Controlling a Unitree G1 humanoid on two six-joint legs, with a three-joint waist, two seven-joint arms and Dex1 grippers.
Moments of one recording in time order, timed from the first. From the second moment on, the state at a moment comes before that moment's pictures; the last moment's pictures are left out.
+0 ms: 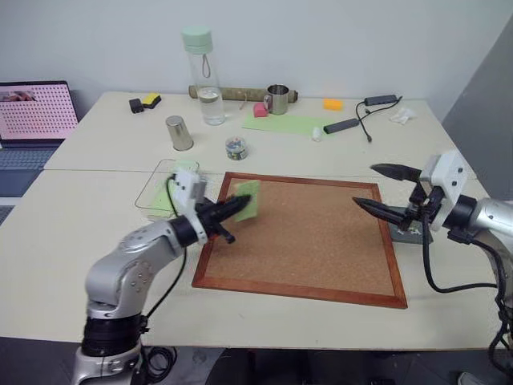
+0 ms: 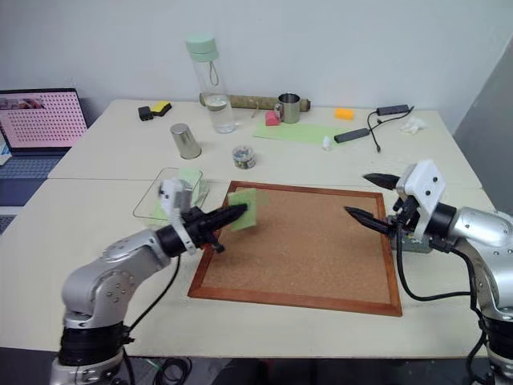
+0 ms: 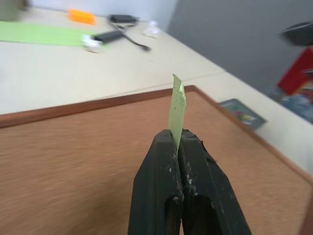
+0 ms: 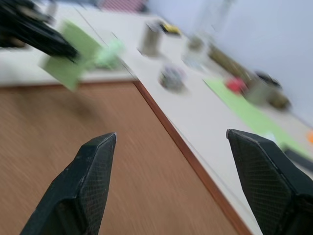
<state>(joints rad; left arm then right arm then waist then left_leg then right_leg) -0.30 0.50 0.19 -0.34 -0.65 0.77 -0.60 -0.36 -0.78 -0.18 -0.40 0.52 0.48 0.92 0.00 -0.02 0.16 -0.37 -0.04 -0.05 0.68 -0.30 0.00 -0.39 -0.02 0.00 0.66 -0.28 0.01</state>
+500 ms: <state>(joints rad) -0.48 0.67 0.23 0.11 -0.37 0.49 -0.58 -0.53 -0.77 -0.09 -0.51 0.76 0.70 0.94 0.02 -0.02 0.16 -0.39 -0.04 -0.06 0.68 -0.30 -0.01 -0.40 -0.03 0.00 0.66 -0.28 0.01</state>
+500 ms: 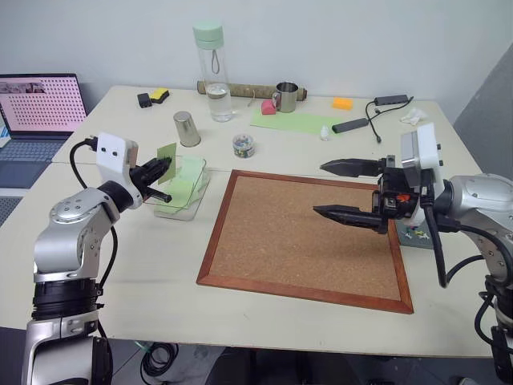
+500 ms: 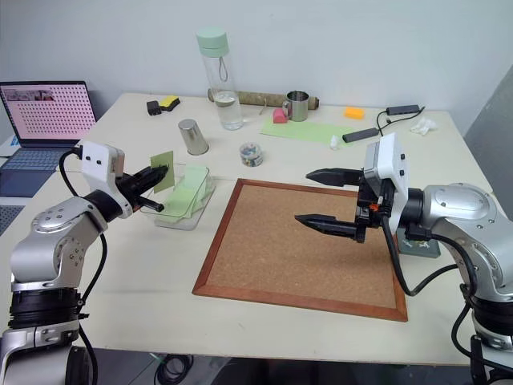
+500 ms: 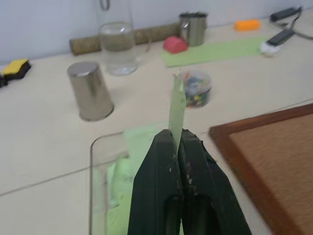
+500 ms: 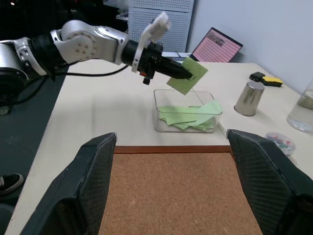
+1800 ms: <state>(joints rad) 0.01 1.12 0.33 0.06 -0.25 0.26 -1.05 0.06 -0.96 -0.37 -0.43 0.48 0.52 0.96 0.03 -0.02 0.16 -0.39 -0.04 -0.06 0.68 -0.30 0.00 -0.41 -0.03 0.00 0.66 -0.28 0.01</state>
